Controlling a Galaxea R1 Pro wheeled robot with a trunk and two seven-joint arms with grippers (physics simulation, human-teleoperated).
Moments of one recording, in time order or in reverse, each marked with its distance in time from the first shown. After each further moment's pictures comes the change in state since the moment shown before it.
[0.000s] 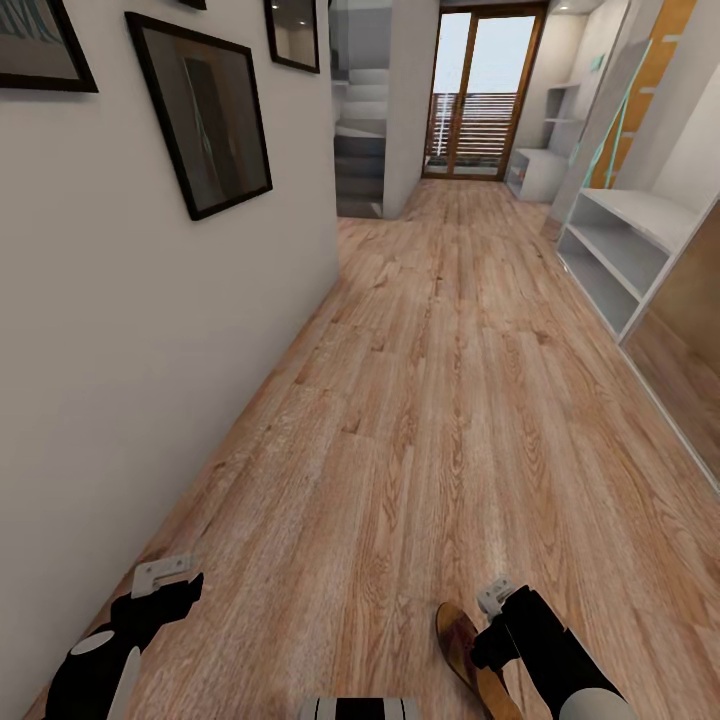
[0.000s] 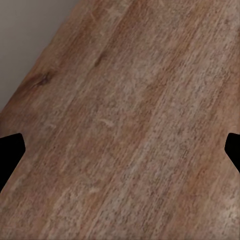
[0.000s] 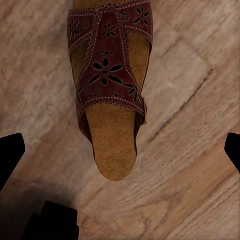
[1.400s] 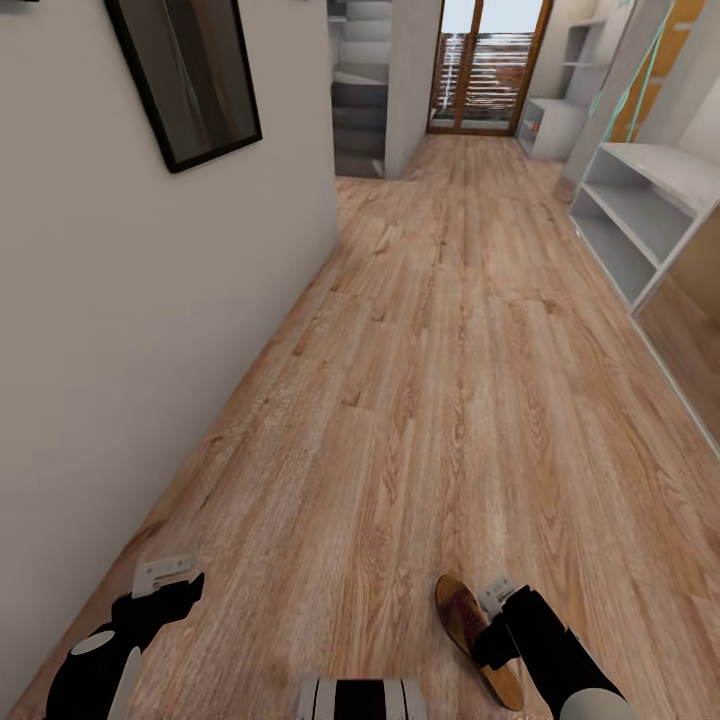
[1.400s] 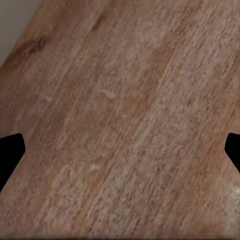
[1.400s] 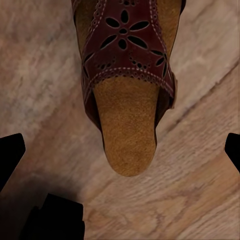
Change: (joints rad) left arm 0.000 -0.001 -0.001 0.000 0.001 0.000 -0.002; right arm 0.000 -0.002 -0.002 0.000 0.000 -0.012 -0.005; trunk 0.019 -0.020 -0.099
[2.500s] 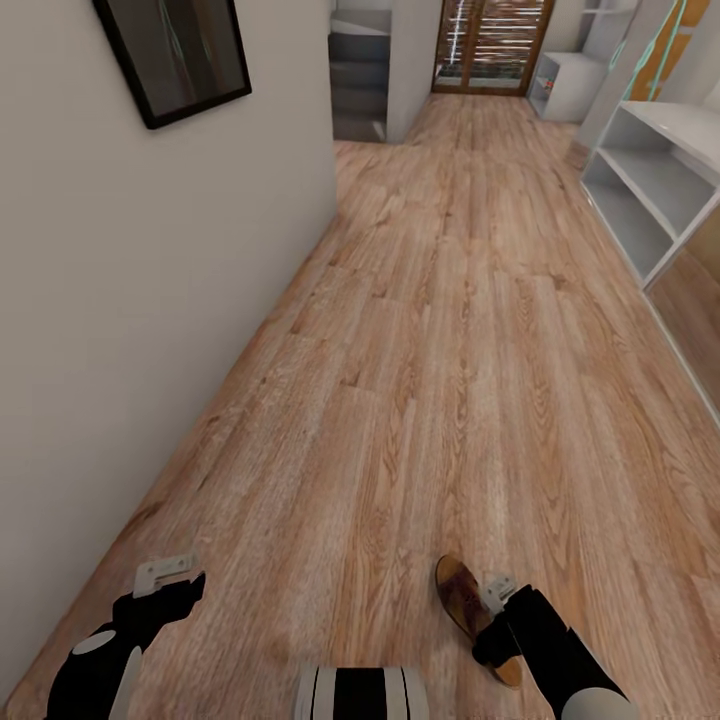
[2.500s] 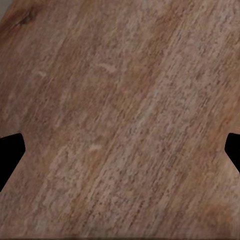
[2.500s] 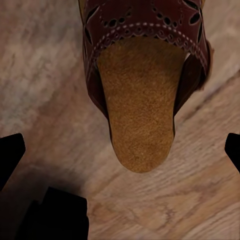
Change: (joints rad) left arm 0.000 0.000 -0.004 0.000 0.001 0.000 0.000; right arm 0.000 -0.003 -0.005 -0.006 0.000 -0.005 -0.001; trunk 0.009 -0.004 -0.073
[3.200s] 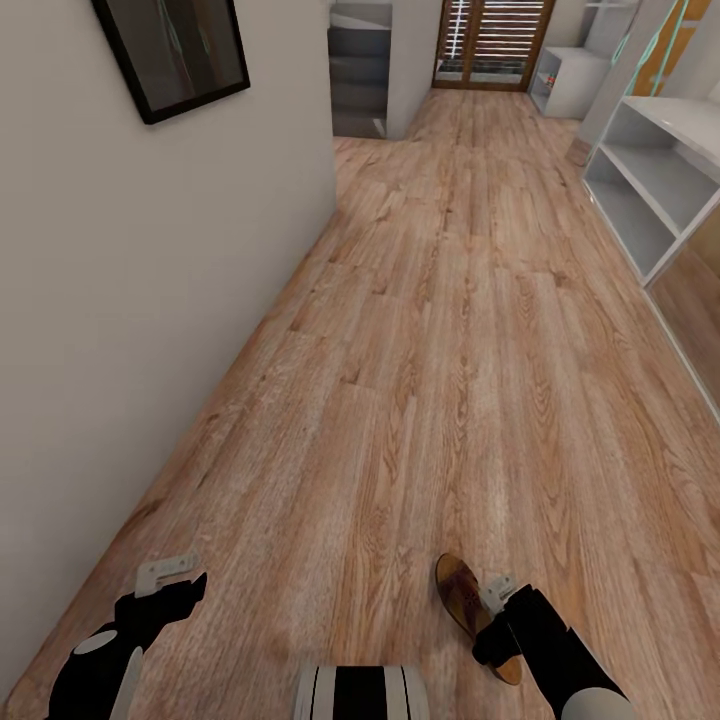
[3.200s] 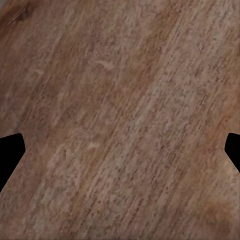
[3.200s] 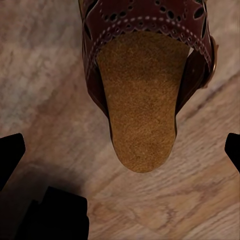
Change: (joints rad) left arm 0.000 -0.001 -0.004 0.000 0.000 0.000 -0.001; right arm 0.000 0.000 -0.001 -0.001 0.000 0.000 -0.002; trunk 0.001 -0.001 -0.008
